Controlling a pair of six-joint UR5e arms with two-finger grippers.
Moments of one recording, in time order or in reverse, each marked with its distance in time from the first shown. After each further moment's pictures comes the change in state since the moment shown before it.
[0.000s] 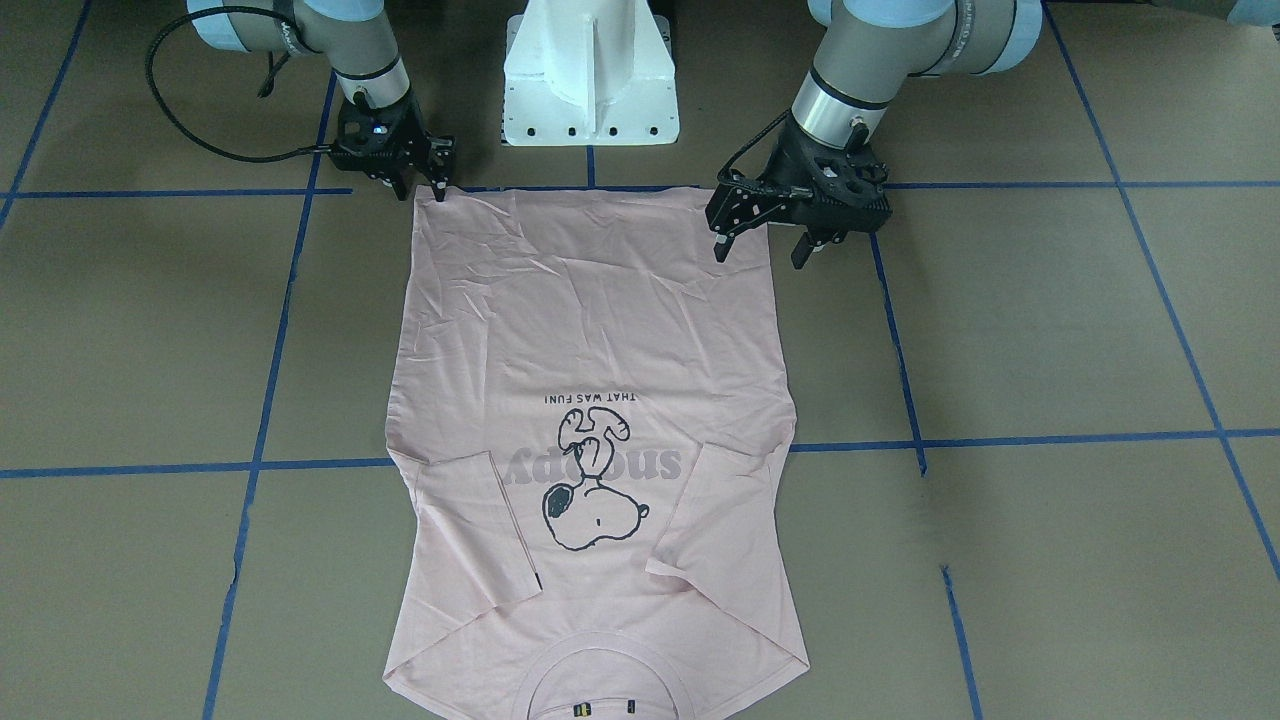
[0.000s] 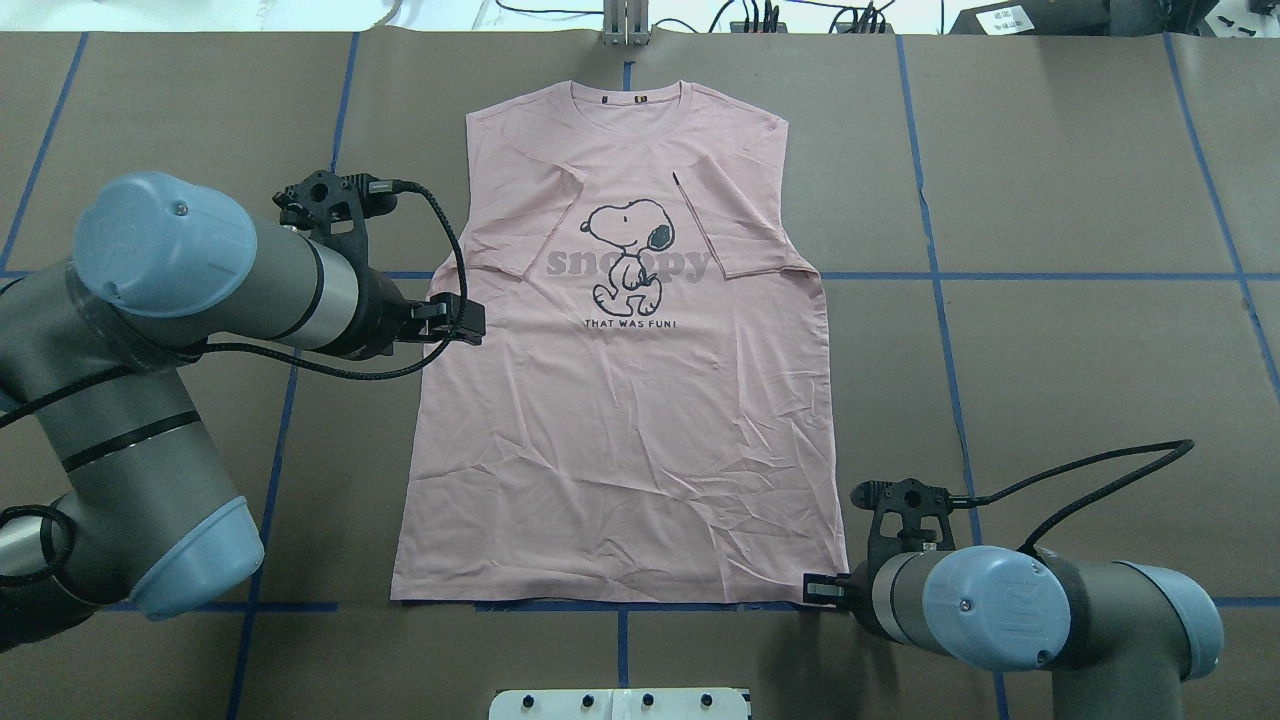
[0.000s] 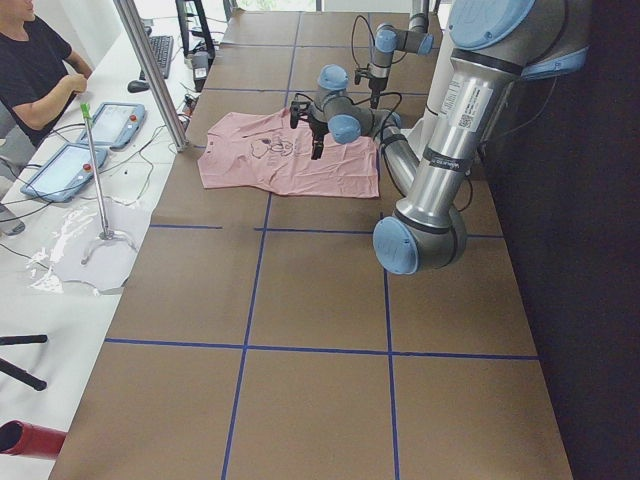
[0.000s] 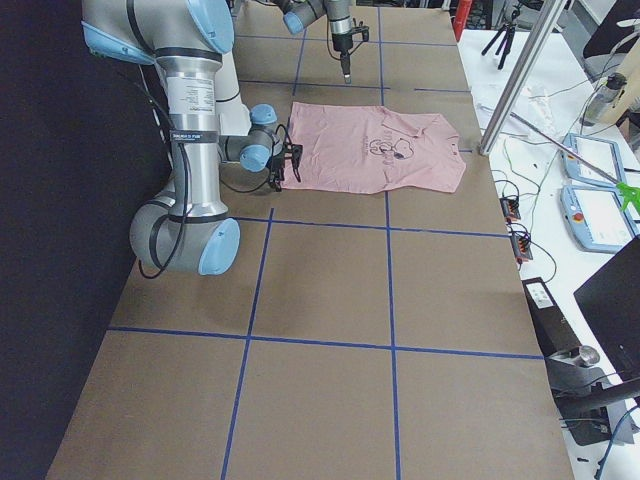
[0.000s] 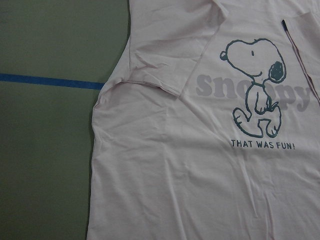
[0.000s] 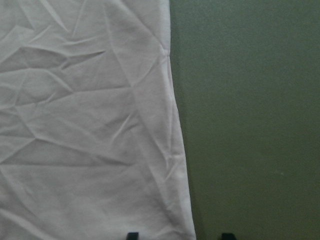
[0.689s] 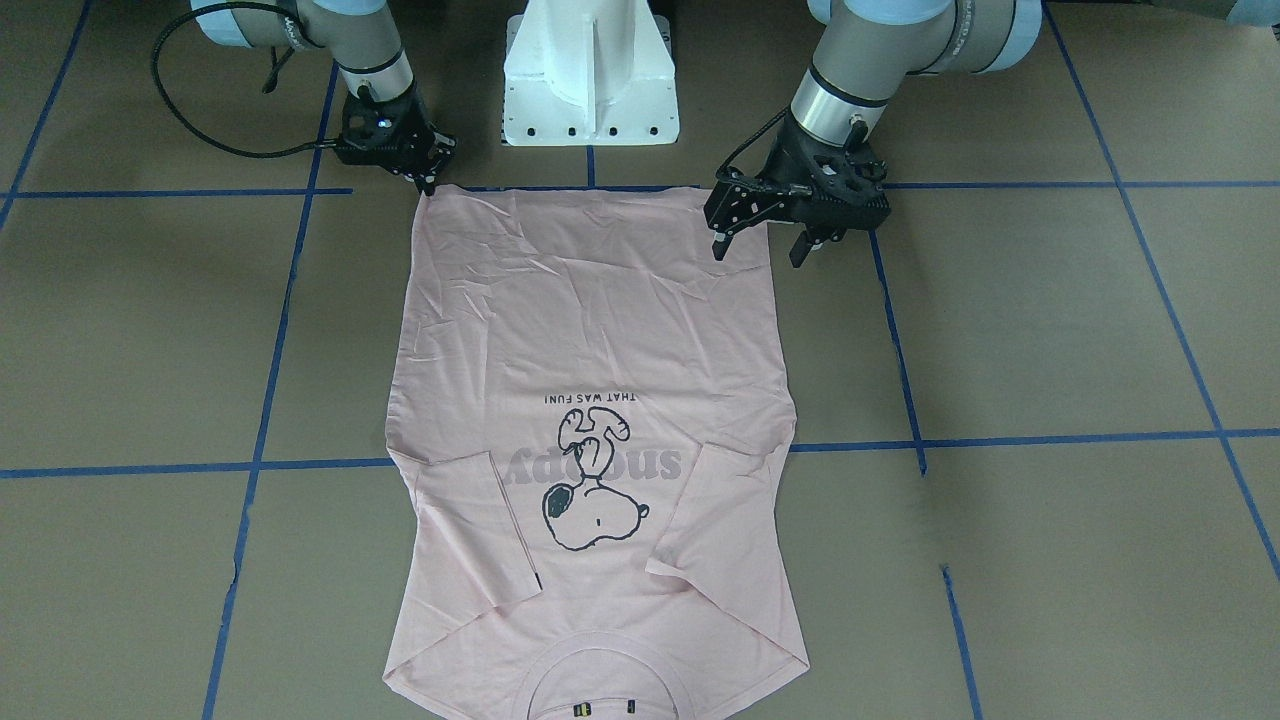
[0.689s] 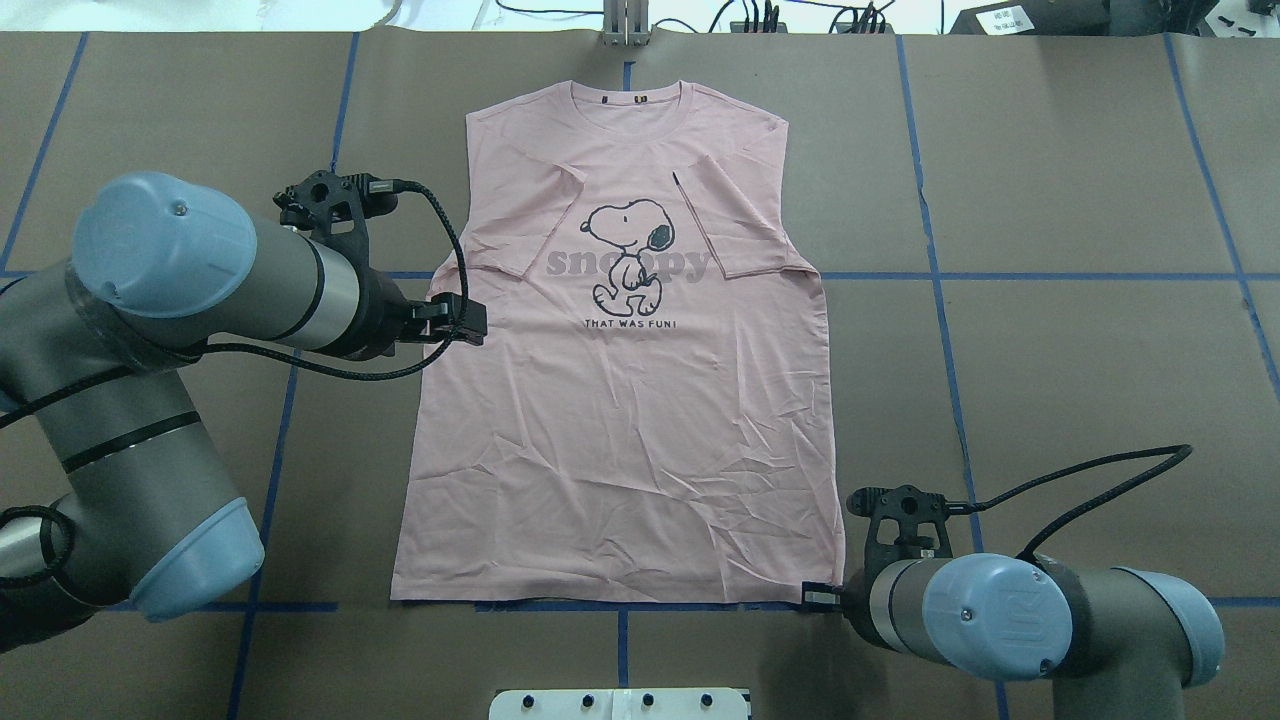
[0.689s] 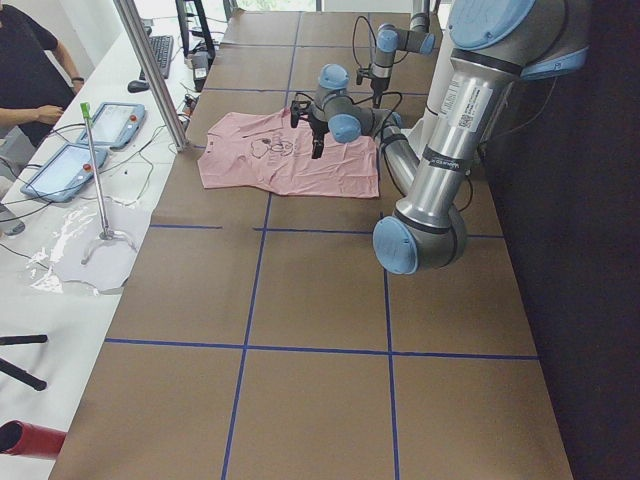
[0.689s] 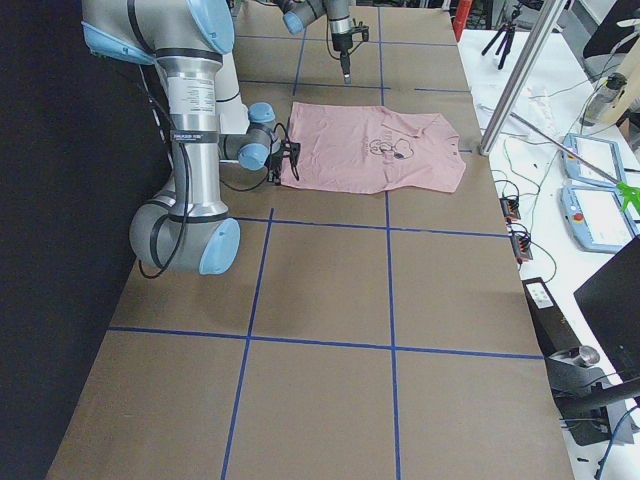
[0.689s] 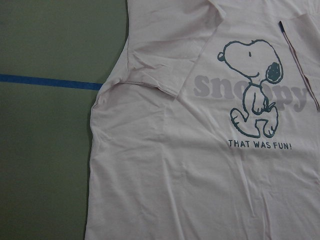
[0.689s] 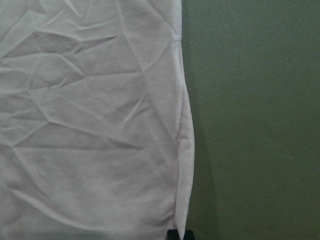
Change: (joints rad) left arm 0.003 -0.001 -0.002 0.001 -0.002 -0.013; right arm -0.008 0.001 0.018 0.001 -0.005 0.001
